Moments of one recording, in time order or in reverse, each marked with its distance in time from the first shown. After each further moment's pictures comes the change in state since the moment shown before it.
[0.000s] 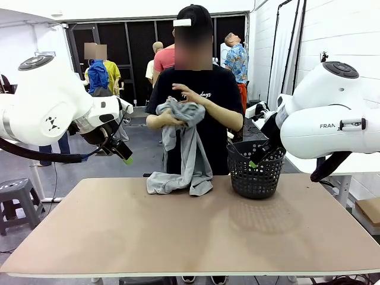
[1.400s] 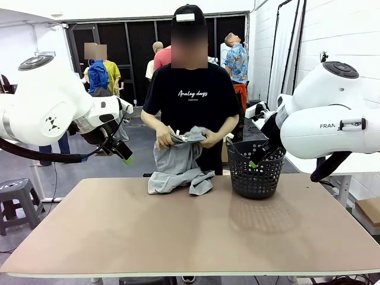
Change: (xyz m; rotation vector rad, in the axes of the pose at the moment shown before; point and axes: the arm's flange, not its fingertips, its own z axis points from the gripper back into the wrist) left arm 0.000 0.000 0.000 0.000 0.000 0.000; right arm 0.000 0.000 0.000 0.000 0.000 0.000
